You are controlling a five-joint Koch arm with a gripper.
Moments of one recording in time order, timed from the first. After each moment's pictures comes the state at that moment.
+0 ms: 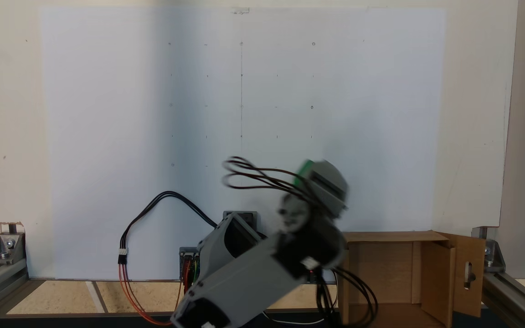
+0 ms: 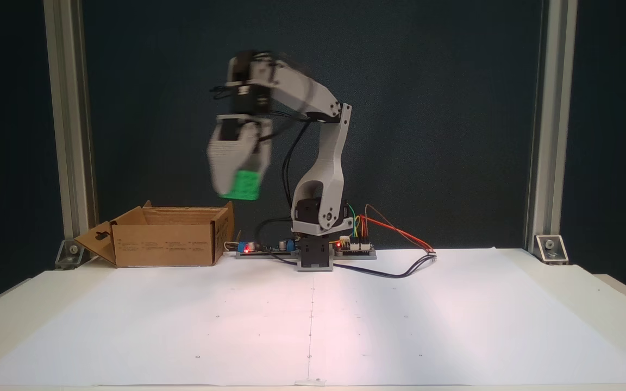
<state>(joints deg) 51.5 103.2 83.3 72.2 -17.1</state>
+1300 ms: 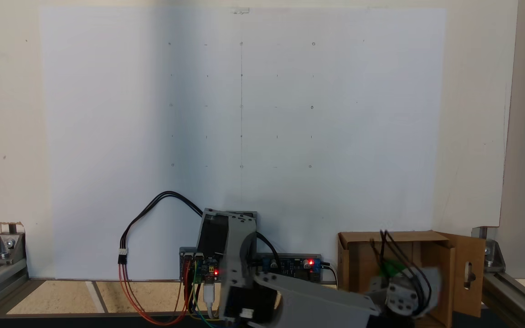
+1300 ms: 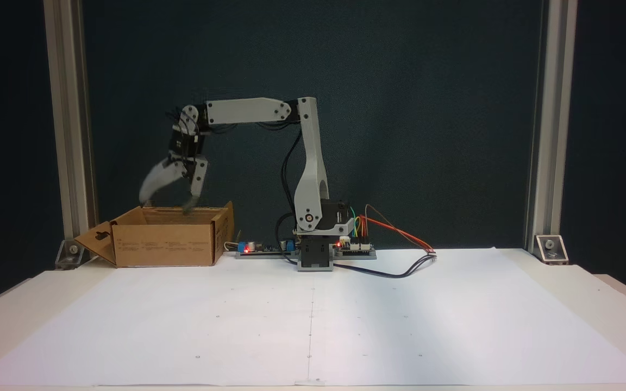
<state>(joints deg) 100.5 85.5 83.4 37.9 -36.3</state>
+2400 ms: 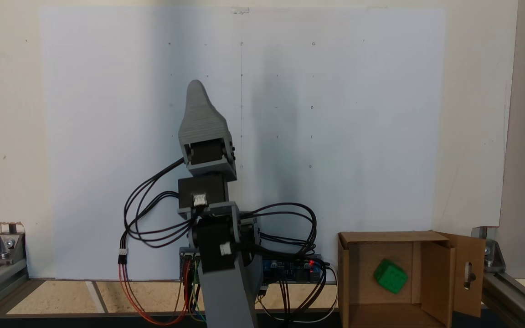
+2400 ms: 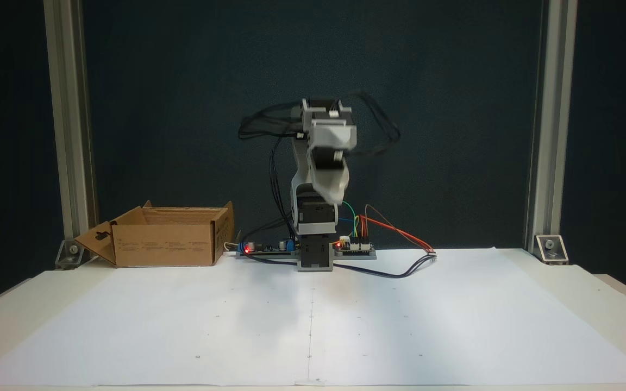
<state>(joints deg) -9.8 129.5 123.8 4.8 -4.0</state>
